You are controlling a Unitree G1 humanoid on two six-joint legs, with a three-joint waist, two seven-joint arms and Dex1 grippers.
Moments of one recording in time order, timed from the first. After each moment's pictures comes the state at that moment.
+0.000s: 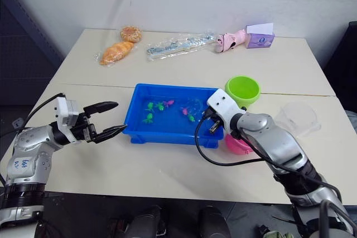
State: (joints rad) left arm -0.30 0.63 0.25 0.13 -0.47 0.09 -1.13; right arm -0.58 -0.66 0.30 -0.34 0.29 1.01 0.40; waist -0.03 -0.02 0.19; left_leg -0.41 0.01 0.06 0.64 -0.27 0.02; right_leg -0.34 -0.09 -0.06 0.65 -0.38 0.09
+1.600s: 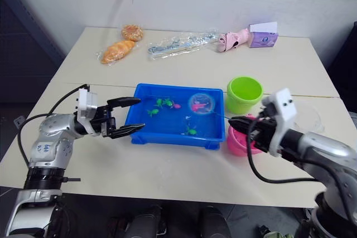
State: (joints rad) left arm -0.49 0.54 0.10 0.20 -0.48 0.09 -1.26; right arm -0.27 -0.57 -0.70 -0.80 0.91 1.50 0.55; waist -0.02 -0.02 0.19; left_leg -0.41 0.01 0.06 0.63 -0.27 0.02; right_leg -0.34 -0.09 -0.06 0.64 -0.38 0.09
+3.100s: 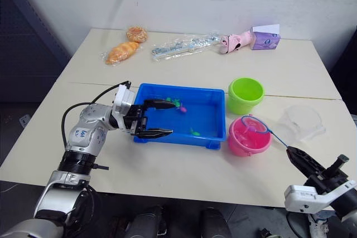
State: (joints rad) left arm -0.64 0.40 -0.04 0.29 -0.45 0.12 -1.34; right arm 0.52 -0.62 -0.75 -0.31 -0.67 -0.88 0.32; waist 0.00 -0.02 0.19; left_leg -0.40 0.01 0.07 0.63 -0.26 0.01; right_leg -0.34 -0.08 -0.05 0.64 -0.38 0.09
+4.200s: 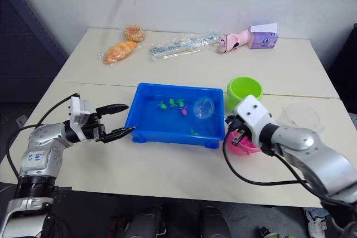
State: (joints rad) left arm -0.36 0.60 0.19 0.22 -0.45 0.09 -1.17; right arm -0.31 -0.92 0.10 -0.54 0.54 0.85 0.38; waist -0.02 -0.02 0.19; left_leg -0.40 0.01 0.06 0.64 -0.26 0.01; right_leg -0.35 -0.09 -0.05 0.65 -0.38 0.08
